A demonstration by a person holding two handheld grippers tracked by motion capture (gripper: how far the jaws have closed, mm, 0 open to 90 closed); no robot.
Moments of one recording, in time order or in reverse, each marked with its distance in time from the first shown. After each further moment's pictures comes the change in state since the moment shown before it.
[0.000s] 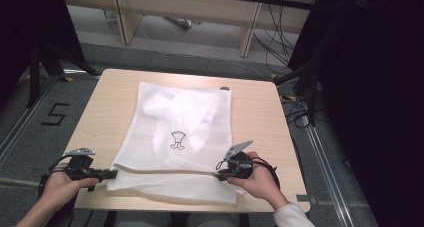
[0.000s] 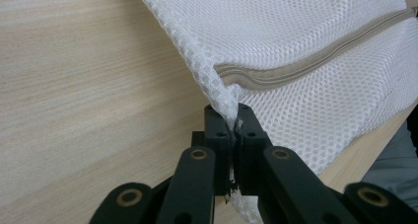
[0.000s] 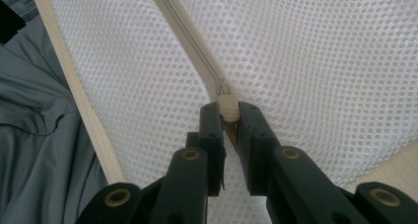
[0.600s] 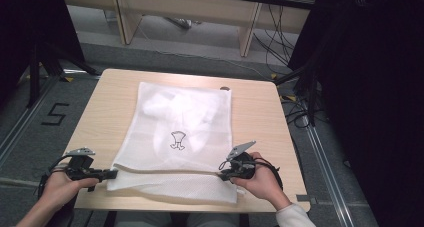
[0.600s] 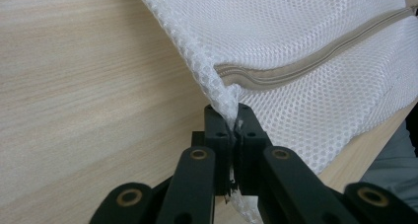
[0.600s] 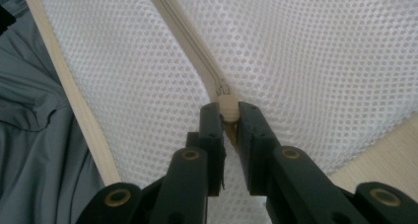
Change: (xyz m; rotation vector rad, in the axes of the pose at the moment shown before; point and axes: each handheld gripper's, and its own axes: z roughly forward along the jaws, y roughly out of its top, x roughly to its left) left arm 0.000 0.000 0.000 -0.002 -0.001 -0.001; right arm -0.001 -0.006 -0.005 0.008 -0.031 0.035
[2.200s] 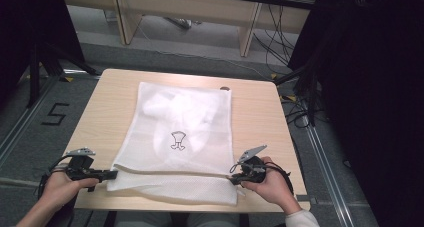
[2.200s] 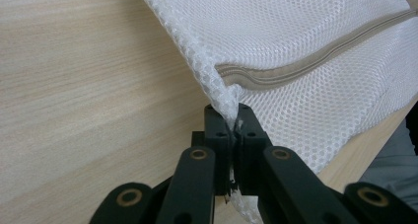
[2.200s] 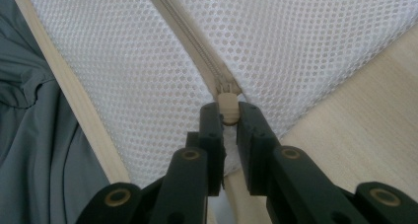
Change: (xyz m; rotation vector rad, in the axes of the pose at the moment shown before) left arm 0.000 0.000 0.001 0.004 -0.003 -0.004; right arm -0.012 -0.028 -0.011 0.034 -0.012 0.056
